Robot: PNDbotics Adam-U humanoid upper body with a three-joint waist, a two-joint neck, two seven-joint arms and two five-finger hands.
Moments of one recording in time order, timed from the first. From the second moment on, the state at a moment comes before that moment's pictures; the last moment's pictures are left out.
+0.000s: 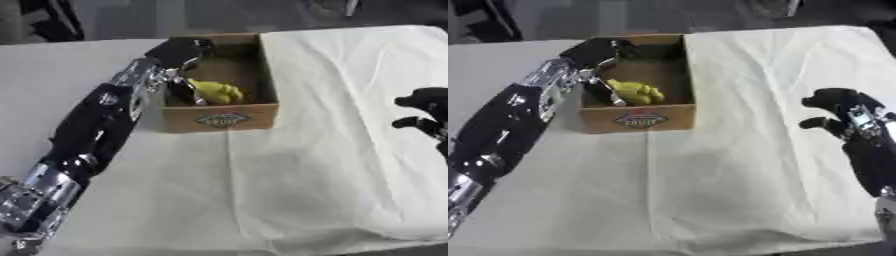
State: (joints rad) left arm -0.90 0.36 -0.22 -0.94 -1.11 -0.33 -0.08; right arm -0.24 -0.33 0.13 -1.82 -0.29 -0.02 0.17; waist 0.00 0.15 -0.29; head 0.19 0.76
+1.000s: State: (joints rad) left arm -0.56 0.55 -0.12 -1.70 -0.03 0.00 -0.10; right arm -0.22 -0.33 0.10 -1.81 -0.29 -0.03 0.14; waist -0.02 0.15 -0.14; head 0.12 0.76
